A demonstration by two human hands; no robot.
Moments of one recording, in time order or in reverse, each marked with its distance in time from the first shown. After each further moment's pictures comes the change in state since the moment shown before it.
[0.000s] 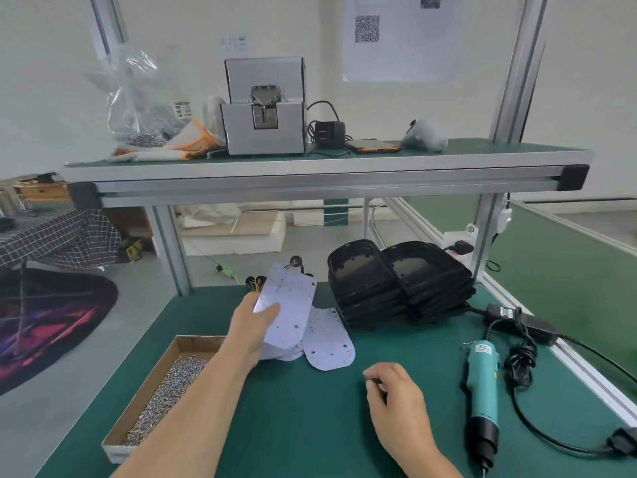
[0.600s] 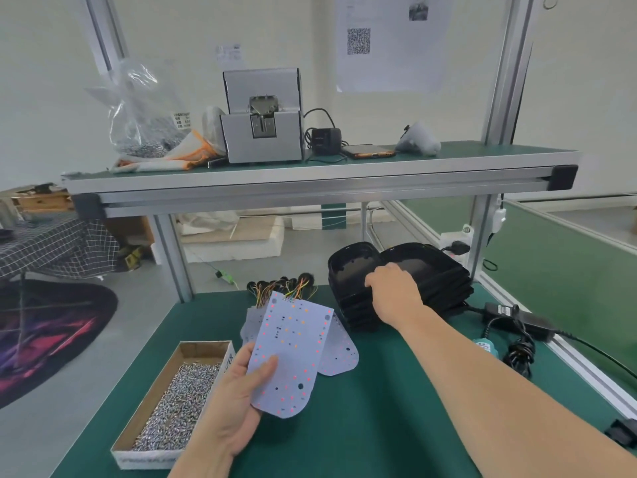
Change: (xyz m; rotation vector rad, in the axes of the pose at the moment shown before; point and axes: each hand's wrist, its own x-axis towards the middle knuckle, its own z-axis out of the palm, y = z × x) left_hand -0.101 -0.019 -0.033 -0.593 -0.291 -0.113; right_hand 0.167 -0.050 -0.042 -0.881 -0.155 -0.245
